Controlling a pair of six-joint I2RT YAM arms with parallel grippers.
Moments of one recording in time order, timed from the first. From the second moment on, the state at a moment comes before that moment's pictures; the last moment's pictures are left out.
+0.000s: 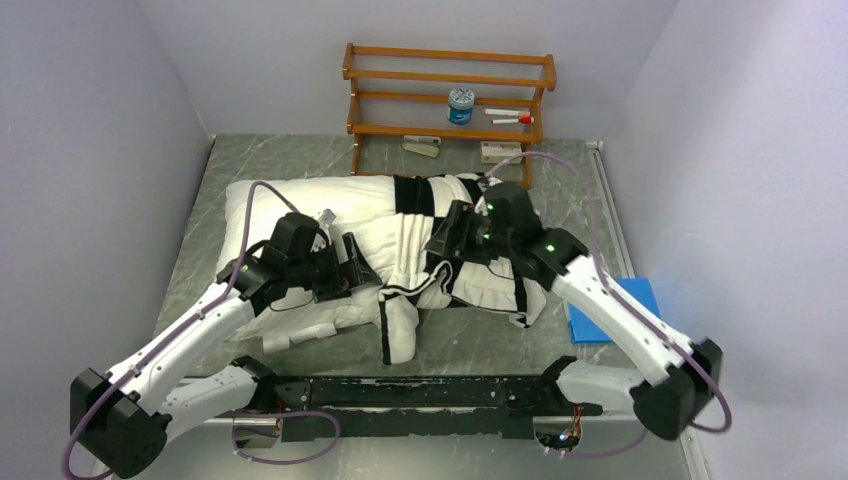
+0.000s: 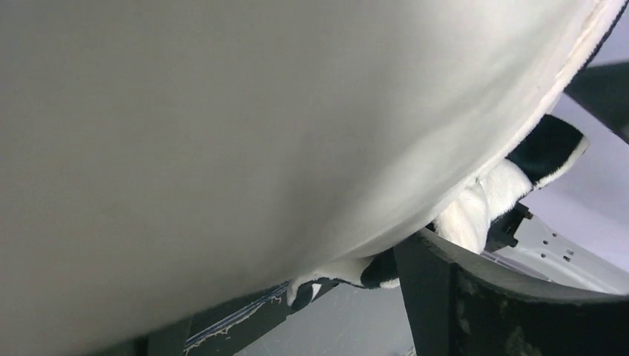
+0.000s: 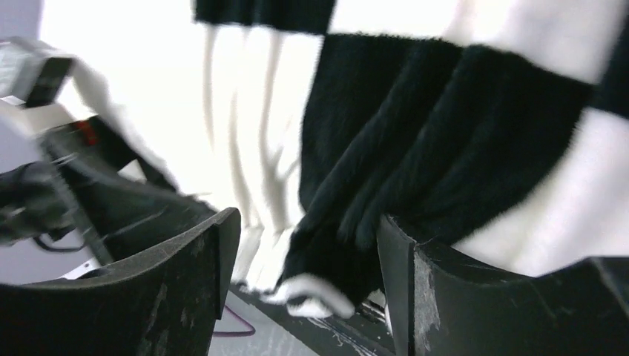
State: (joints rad) left arm -0.55 0.97 0.78 -0.57 0.29 -0.85; right arm 0.65 1.22 1.09 -0.56 -0.15 0.73
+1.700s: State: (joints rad) left arm -0.57 0.96 0.83 -0.76 0.02 -0.71; right arm 0.84 0.78 0.82 -0.73 0.45 1.10
